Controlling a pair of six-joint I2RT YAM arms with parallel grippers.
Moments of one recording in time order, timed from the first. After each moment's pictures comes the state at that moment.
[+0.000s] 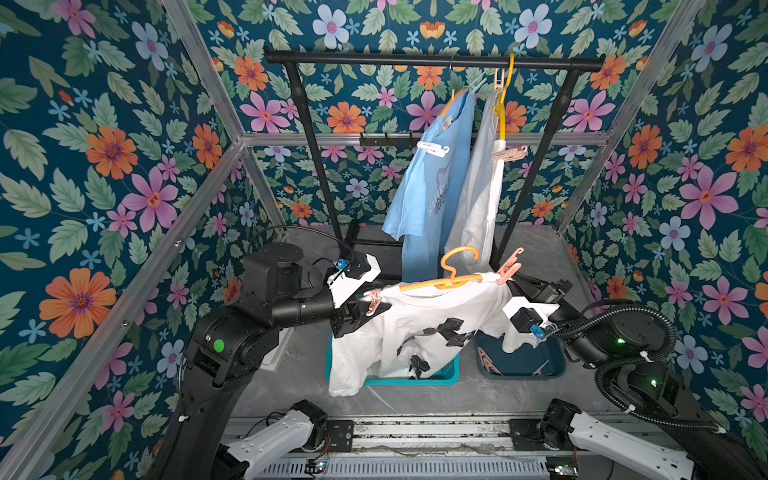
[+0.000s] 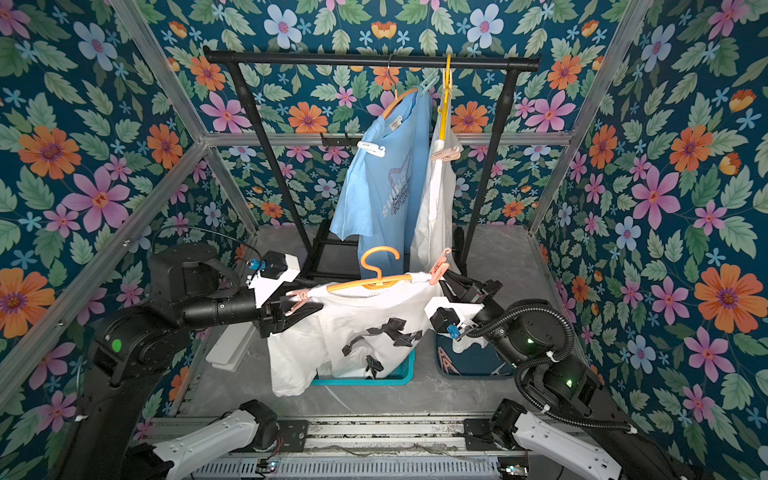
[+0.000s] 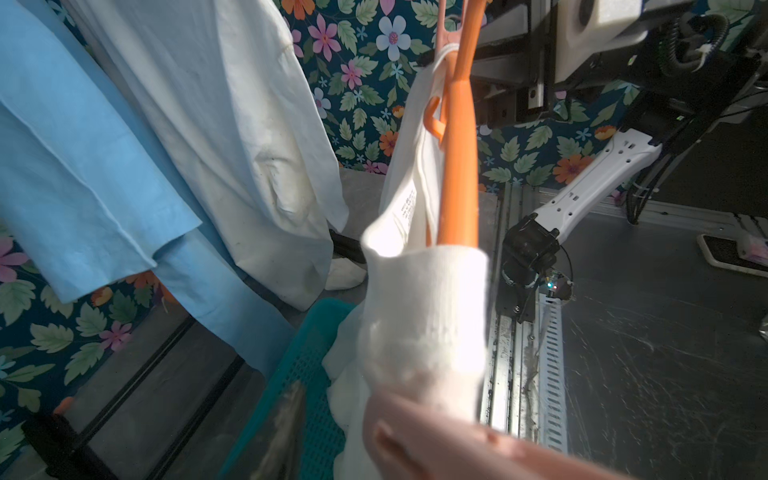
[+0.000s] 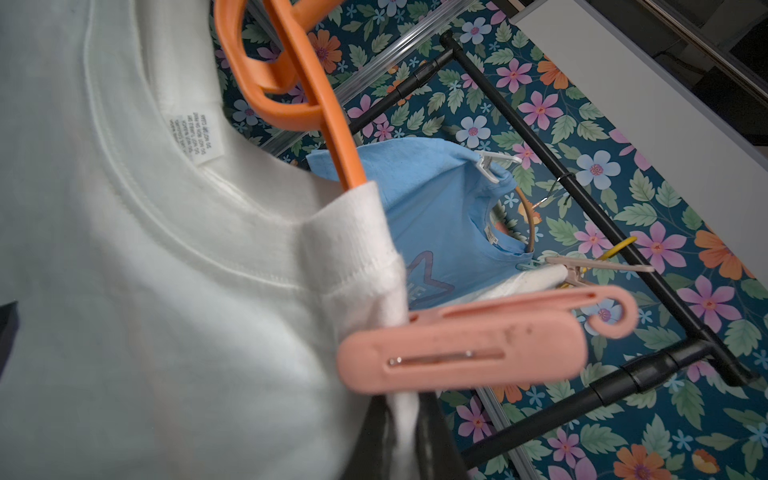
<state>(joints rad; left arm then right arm) -0.58 0.99 1.63 -1.10 0.61 0.37 0.85 0.67 1.04 -0.22 0.13 -1.01</state>
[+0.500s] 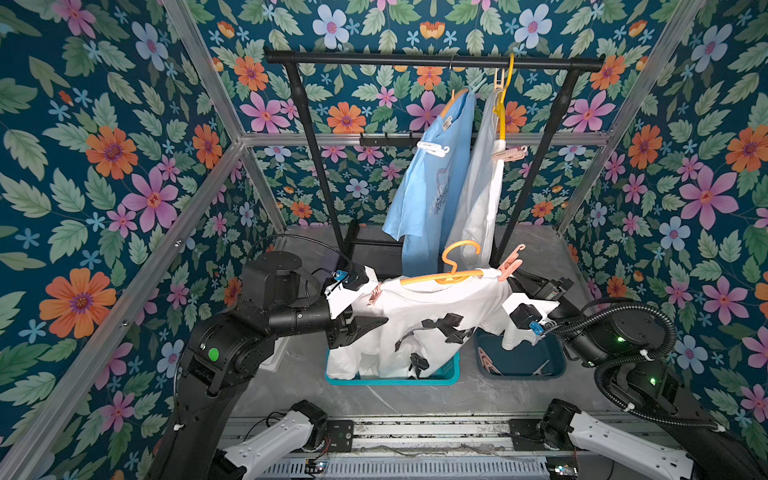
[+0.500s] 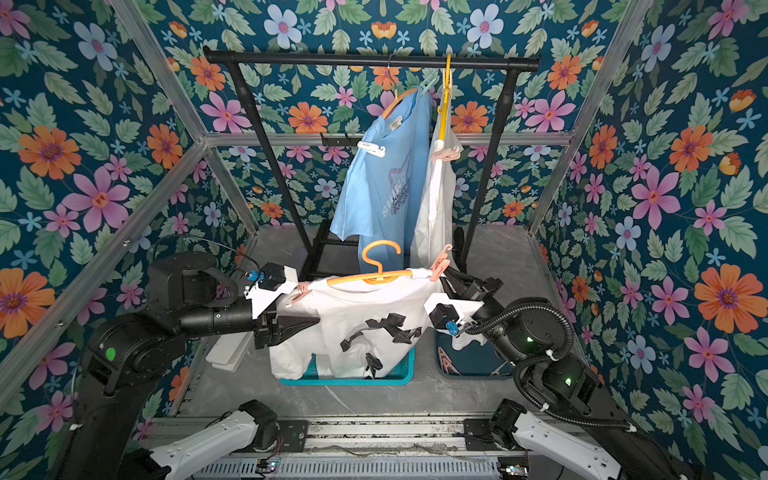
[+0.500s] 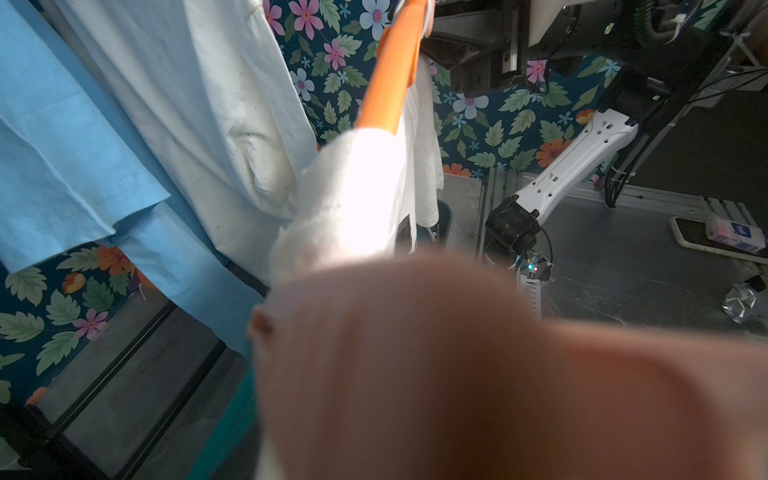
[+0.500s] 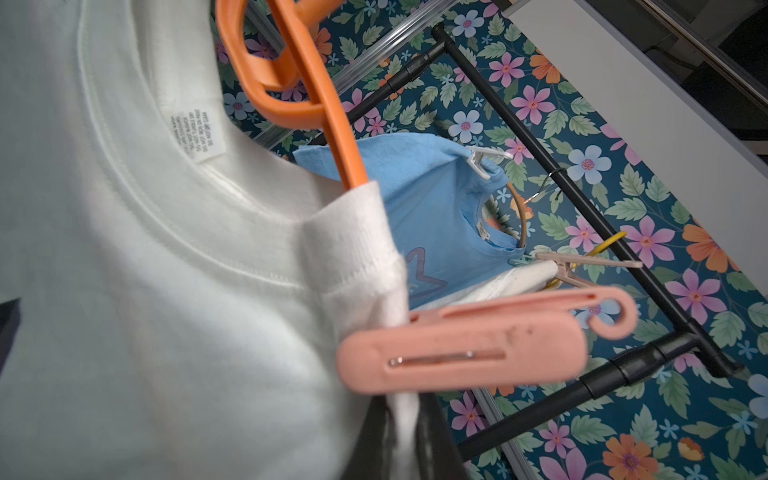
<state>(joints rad) -0.58 0.96 1.62 -1.16 0.62 0.40 0.85 0.68 1.05 -0.22 0.16 -1.01</state>
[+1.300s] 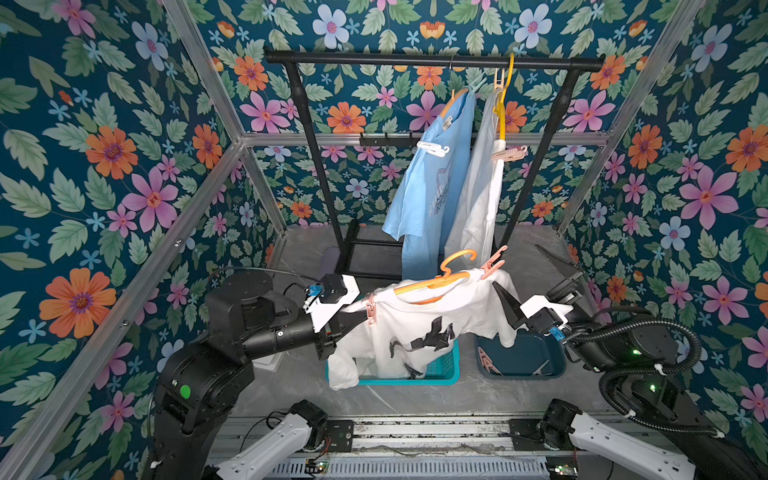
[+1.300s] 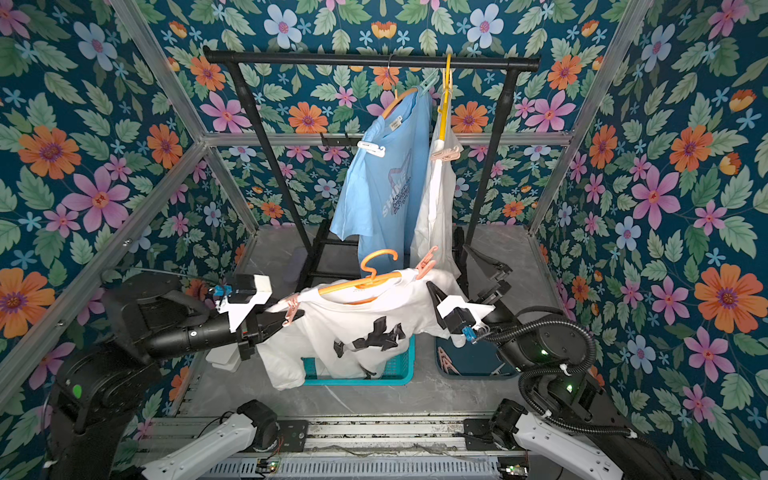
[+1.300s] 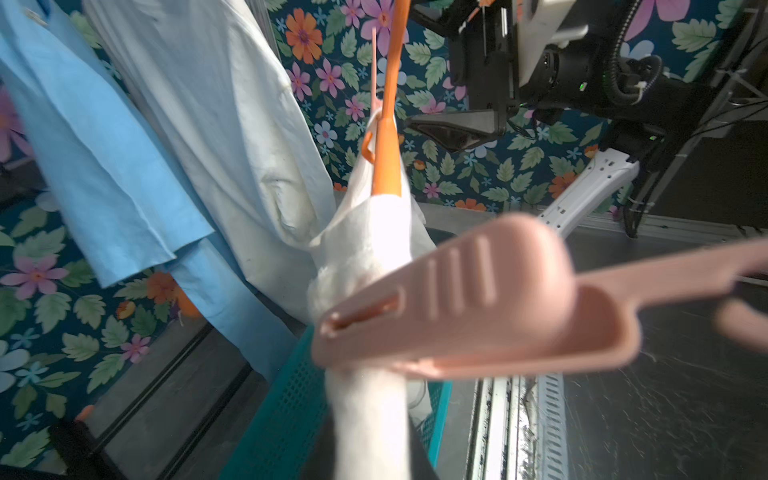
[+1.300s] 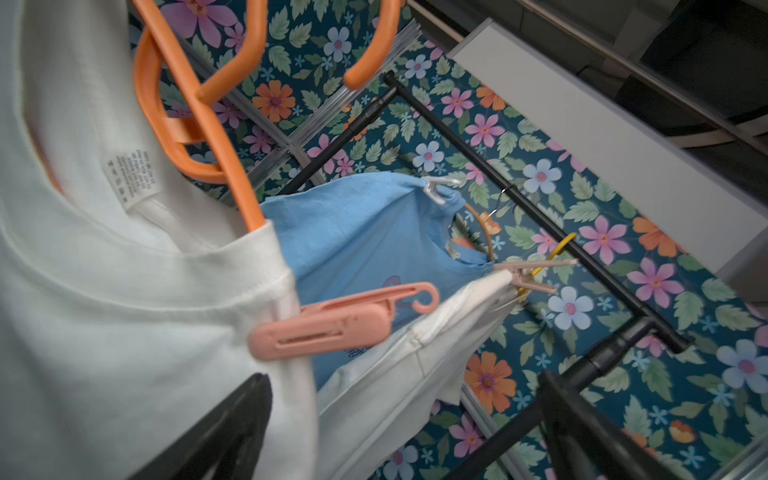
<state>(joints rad) -0.58 0.80 1.57 -1.02 0.56 0.30 0.85 0.59 0.96 0.01 0.14 -0.90</state>
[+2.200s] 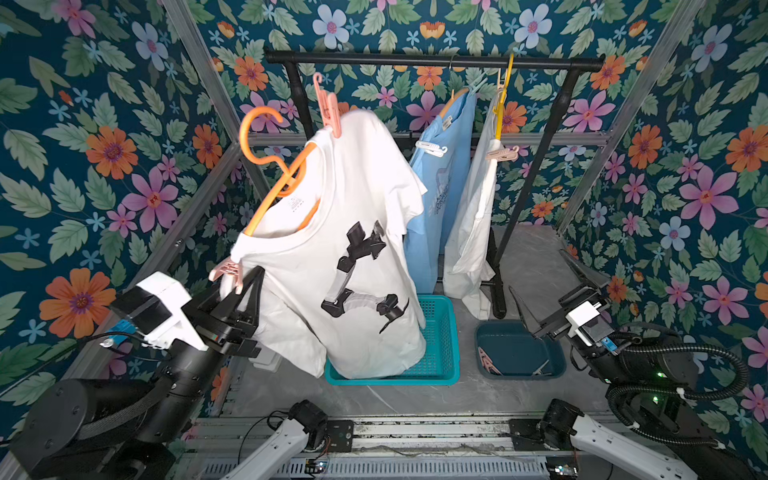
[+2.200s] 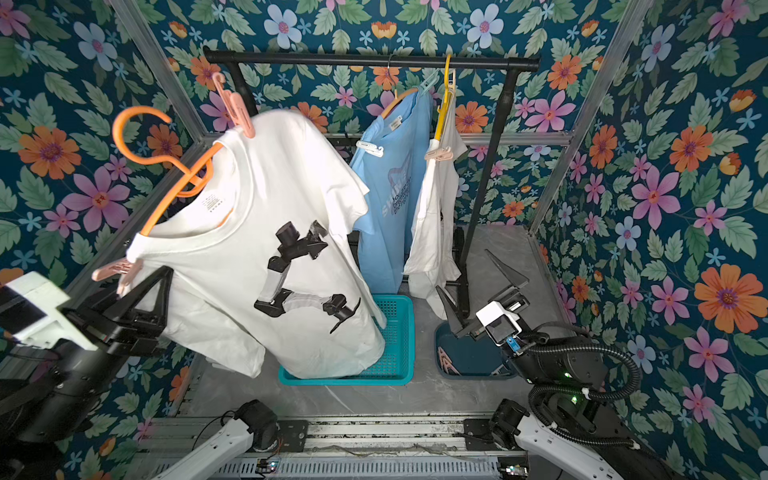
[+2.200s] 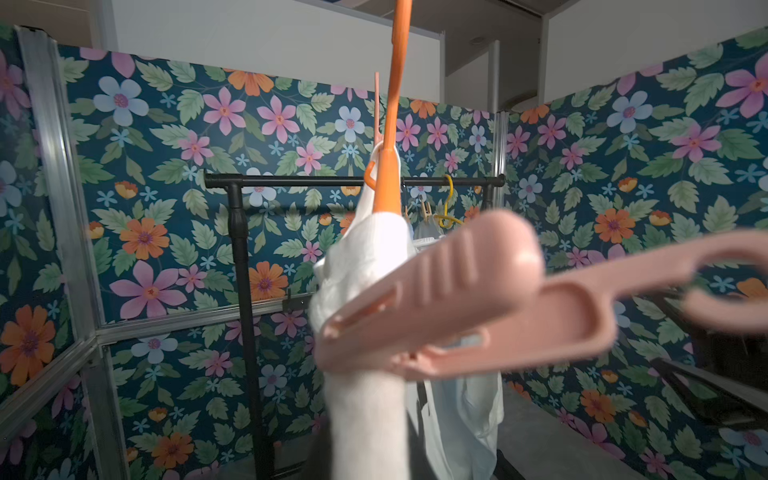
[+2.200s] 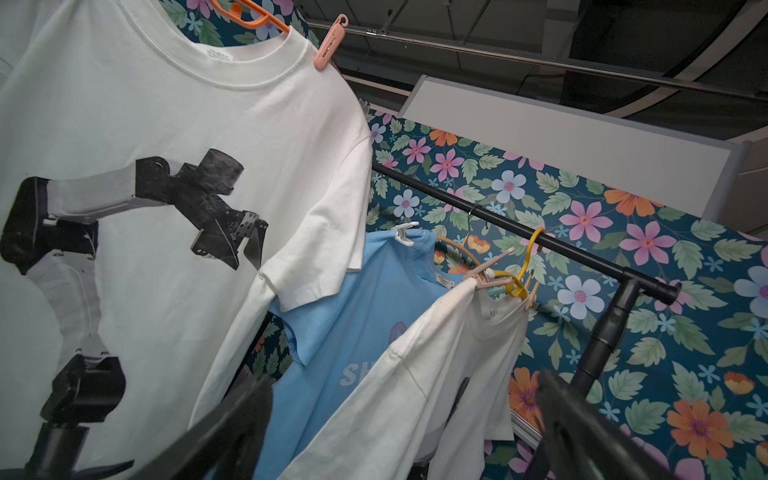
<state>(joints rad) -0.63 0.59 1.64 -0.66 -0.16 0.04 0.85 0.54 0.88 0.13 0.11 -0.65</state>
